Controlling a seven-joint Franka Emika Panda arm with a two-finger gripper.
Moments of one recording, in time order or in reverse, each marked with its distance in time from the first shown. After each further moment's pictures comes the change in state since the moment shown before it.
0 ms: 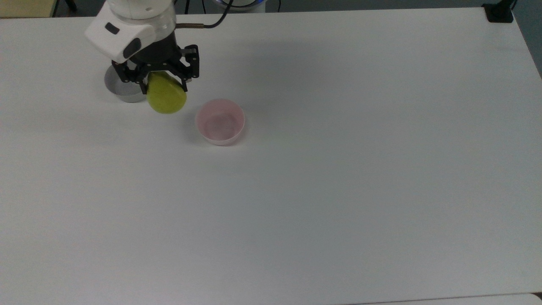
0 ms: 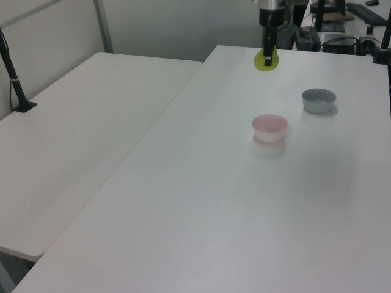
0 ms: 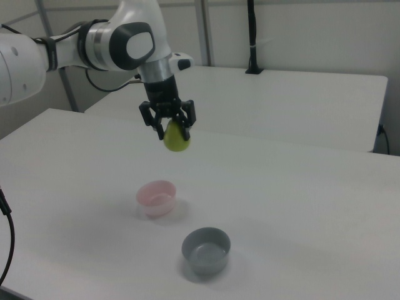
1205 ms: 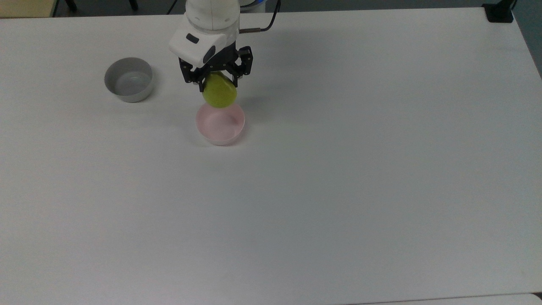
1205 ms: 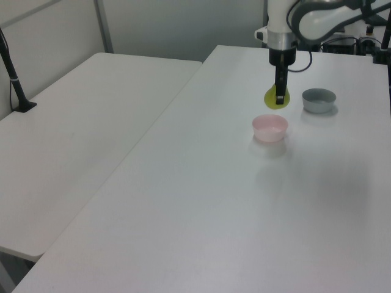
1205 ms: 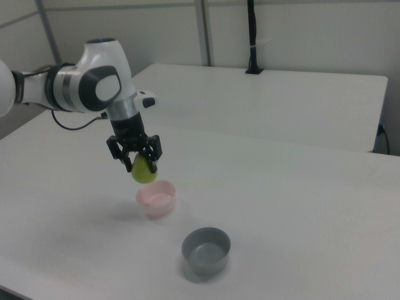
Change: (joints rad) arm 0.125 -0.170 -0.001 -0.430 -0.001 0.228 0.077
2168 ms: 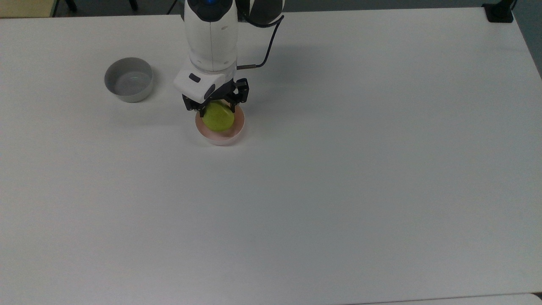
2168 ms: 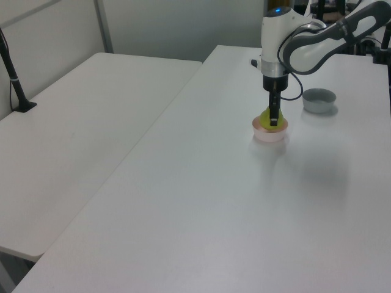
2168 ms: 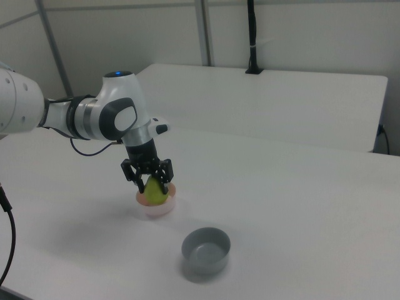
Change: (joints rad) arm -0.012 0.128 -0.005 -0.043 -0.016 0.159 0.004
